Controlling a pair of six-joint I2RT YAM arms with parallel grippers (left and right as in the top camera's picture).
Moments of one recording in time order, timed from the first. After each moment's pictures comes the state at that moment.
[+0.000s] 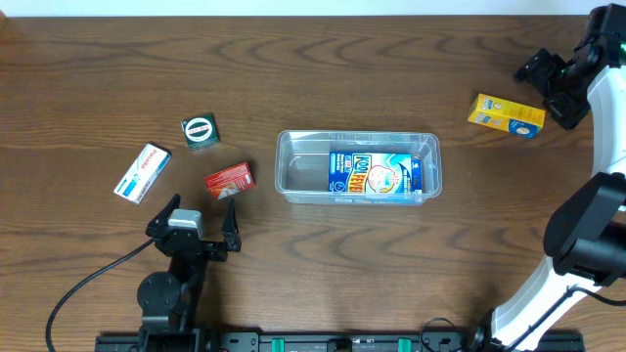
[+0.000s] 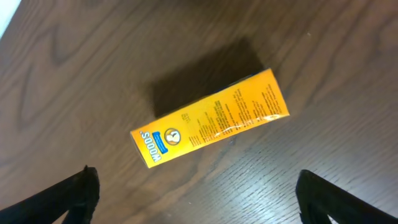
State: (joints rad) left arm -0.02 0.01 0.02 -0.11 0.11 -0.04; right arm -0.30 2.02 1.84 -1.01 -0.09 0.56
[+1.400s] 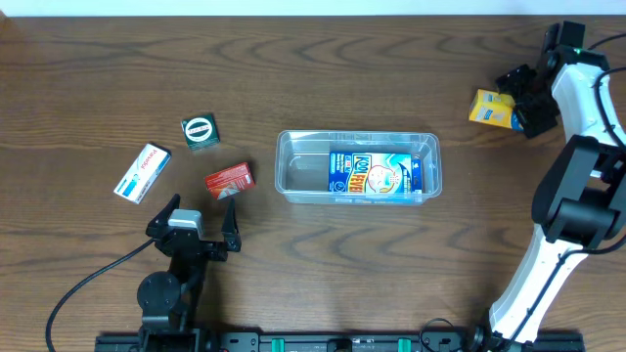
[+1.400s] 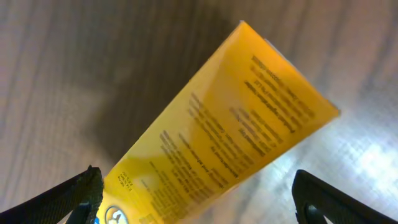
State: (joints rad) left arm -0.02 0.01 0.02 -0.11 0.11 -0.04; right arm -0.25 2.26 1.87 -0.91 -0.02 0.88
